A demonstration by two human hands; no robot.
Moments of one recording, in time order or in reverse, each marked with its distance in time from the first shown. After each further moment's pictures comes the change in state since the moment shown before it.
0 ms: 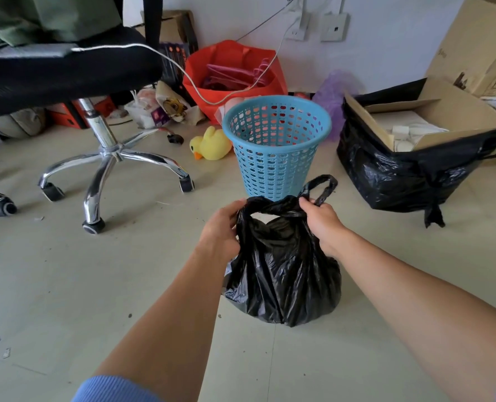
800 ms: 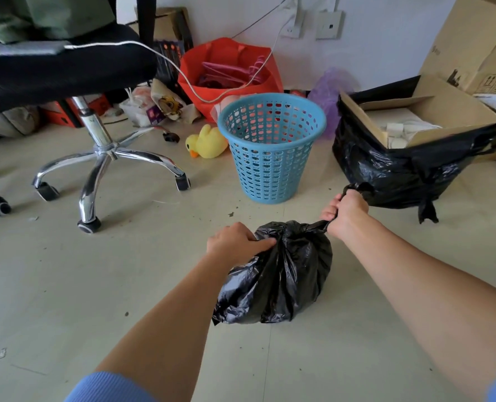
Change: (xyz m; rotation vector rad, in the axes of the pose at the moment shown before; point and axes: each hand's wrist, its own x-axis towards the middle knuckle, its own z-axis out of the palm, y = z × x) left_hand 0.002 -0.028 -0.006 1.672 0.101 0.350; right_hand 0.006 -0.026 -0.037 0.764 0.257 0.298
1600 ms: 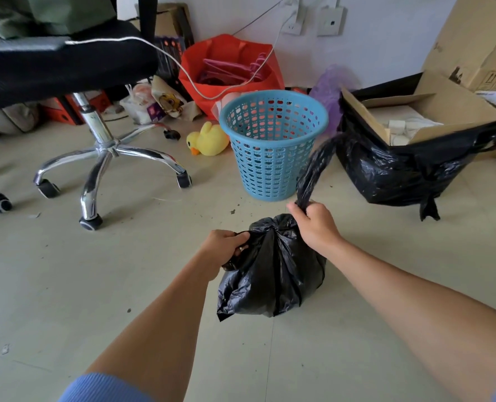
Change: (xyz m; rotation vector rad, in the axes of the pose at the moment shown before) left_hand 0.000 -0.037 0.009 -0.818 -0.073 -0.201; right_hand -0.018 0.055 -0.012 -1.174 -0.392 -0.816
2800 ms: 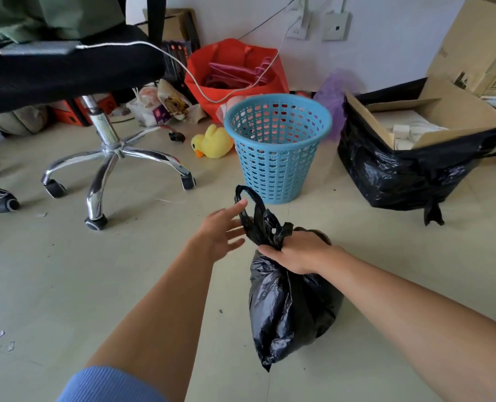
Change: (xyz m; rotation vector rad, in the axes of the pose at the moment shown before) left_hand -0.005 0.040 -0.014 -0.480 -0.110 -0.119; right_hand -0.025 -0.025 0.014 -0.781 -0.562 -0.156
